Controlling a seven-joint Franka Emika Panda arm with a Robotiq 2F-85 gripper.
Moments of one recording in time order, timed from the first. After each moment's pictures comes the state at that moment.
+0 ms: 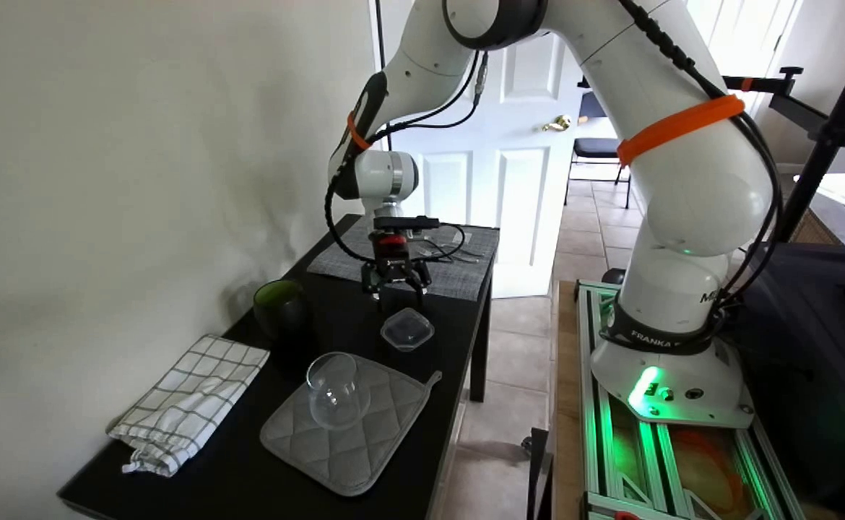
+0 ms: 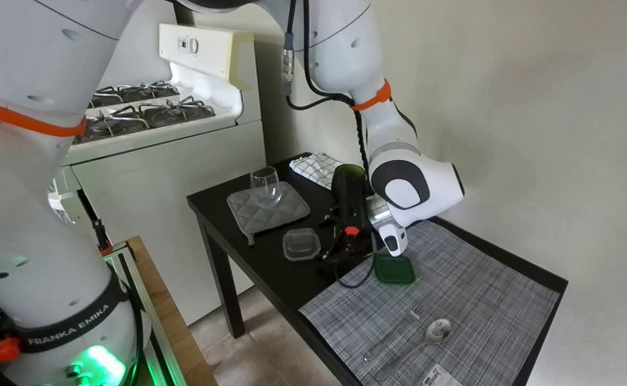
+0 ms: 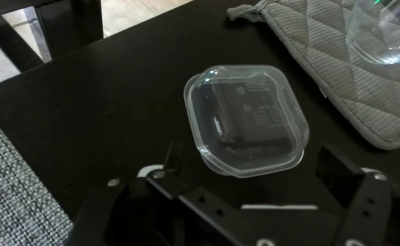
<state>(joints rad) -0.27 0.66 -0.09 -1.94 0.50 1.80 -0.06</state>
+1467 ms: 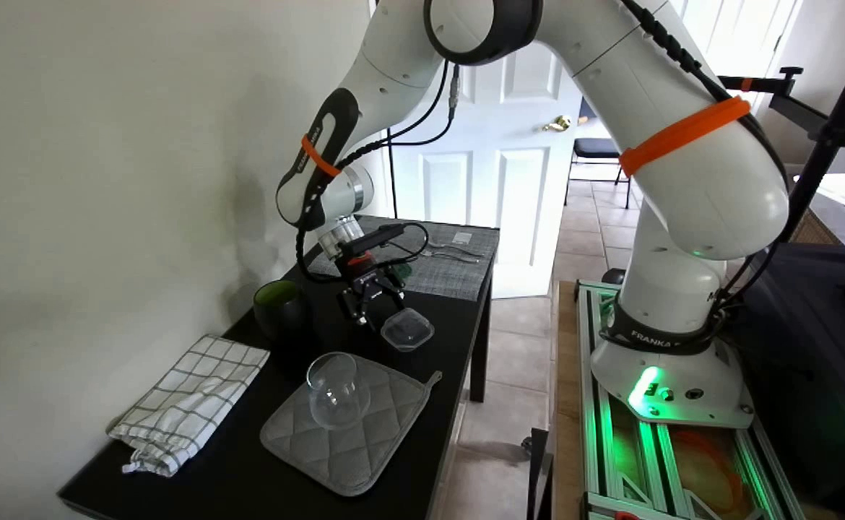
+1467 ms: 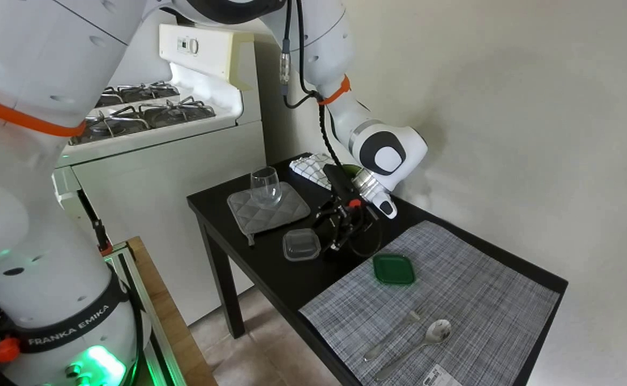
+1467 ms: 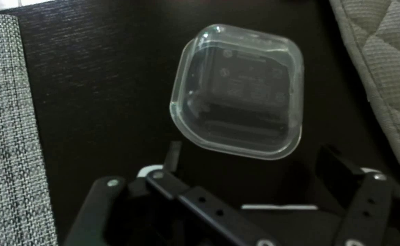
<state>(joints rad) -0.11 0.71 -0.06 -1.83 0.23 1.85 0.02</state>
